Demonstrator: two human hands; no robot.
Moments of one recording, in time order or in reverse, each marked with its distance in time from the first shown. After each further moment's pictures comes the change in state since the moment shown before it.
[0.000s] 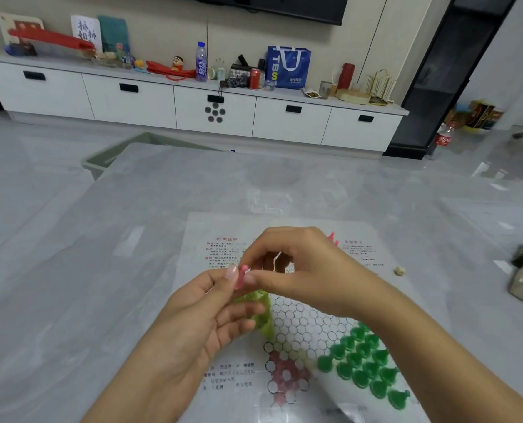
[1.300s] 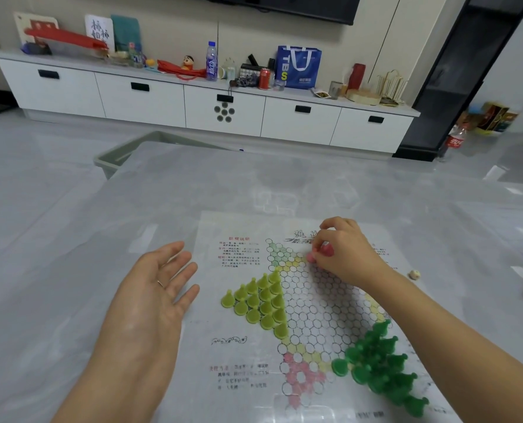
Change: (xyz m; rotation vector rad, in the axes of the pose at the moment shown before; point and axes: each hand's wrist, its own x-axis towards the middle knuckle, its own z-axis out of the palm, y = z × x) left_hand 0.007 0.021 -0.032 -0.148 0.354 0.187; right_hand 0.023 0.117 -0.004 -0.536 0.171 0.354
